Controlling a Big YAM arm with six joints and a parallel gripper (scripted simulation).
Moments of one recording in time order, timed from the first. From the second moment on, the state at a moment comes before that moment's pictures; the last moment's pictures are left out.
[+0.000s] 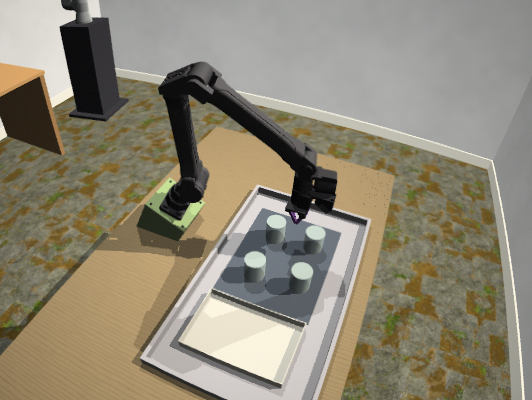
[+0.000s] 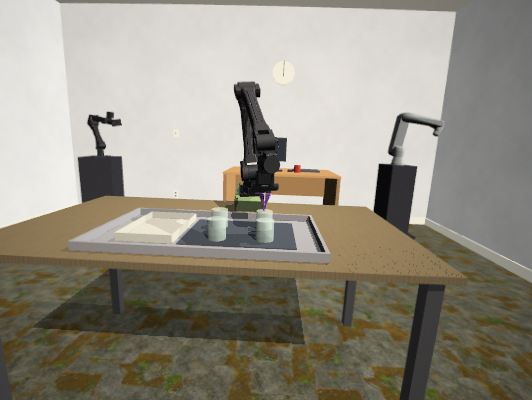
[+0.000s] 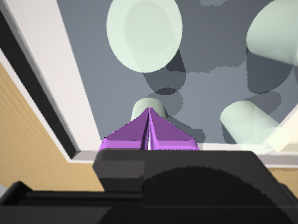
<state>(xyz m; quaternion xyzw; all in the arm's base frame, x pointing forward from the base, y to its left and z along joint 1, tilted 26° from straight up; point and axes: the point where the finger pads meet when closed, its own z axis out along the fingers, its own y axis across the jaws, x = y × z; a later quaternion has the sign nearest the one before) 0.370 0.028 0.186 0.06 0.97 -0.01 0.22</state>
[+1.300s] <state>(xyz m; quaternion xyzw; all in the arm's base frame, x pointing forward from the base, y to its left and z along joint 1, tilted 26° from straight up) 0.382 0.026 0.152 0.07 0.97 -0.01 0.22</state>
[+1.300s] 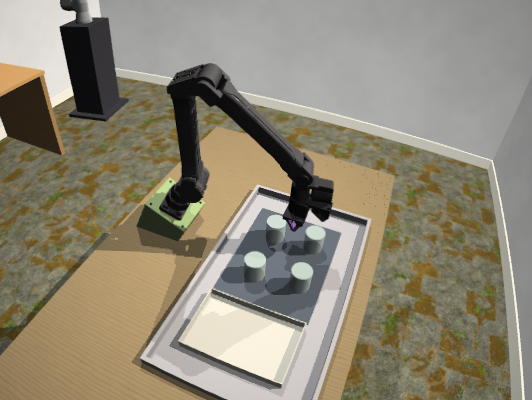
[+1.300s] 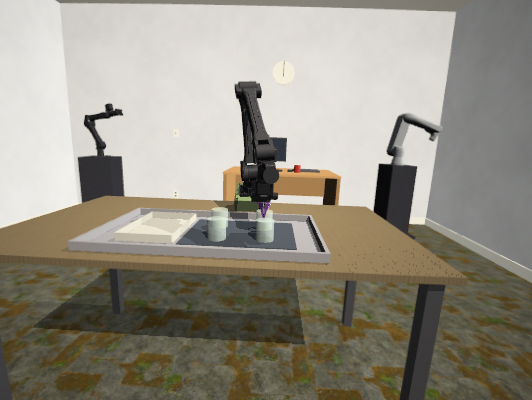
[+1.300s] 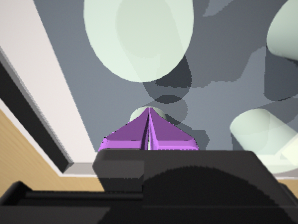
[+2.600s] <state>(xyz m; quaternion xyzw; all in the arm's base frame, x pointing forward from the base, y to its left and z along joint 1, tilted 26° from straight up) 0.378 0.025 0.146 0.07 0.97 -0.01 0.21</state>
